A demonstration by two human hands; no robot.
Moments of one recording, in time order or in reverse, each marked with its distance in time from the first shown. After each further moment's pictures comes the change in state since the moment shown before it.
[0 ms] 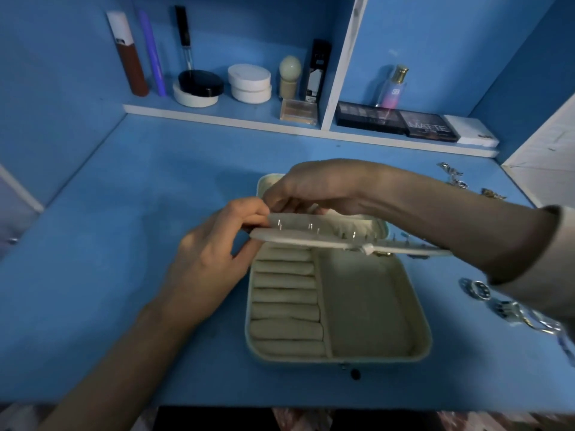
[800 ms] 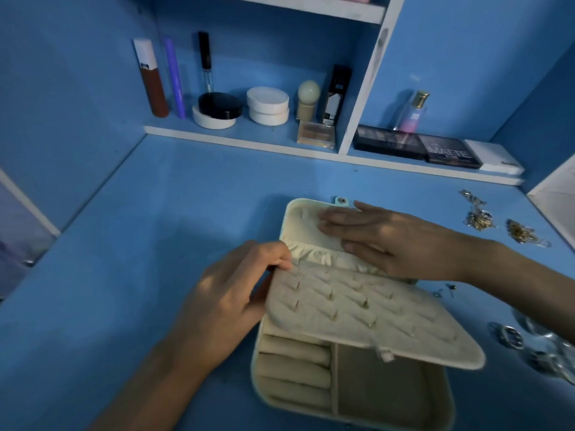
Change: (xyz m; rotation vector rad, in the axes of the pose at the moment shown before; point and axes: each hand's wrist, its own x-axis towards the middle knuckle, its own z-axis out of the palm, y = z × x) left_hand -0.002 -0.009 -0.003 -0.090 -0.094 0.055; right_hand -0.014 0.095 -0.033 -0.840 0.320 -0.613
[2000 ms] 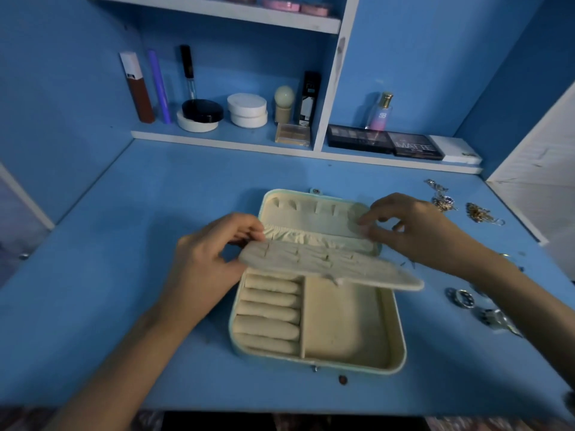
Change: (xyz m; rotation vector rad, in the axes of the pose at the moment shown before) left_hand 0.005 0.001 0.002 -0.047 0.055 -0.132; right_hand -0.060 -0.014 -0.009 0.220 0.302 0.527
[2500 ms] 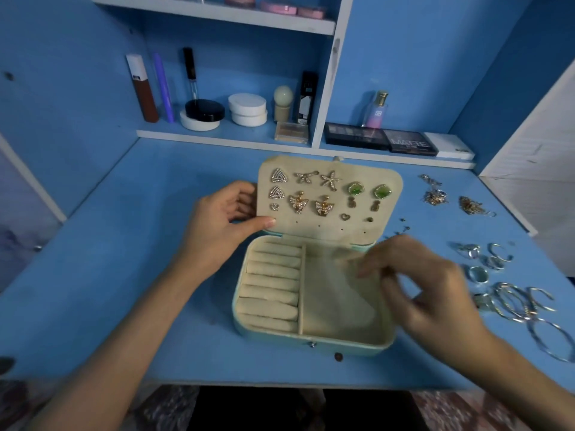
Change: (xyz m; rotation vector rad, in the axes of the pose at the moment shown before) left_hand 0.026 -0.002 0.006 -0.360 -0.043 -0.329; right_hand -0.082 -0.055 0.023 0.230 0.324 -0.238
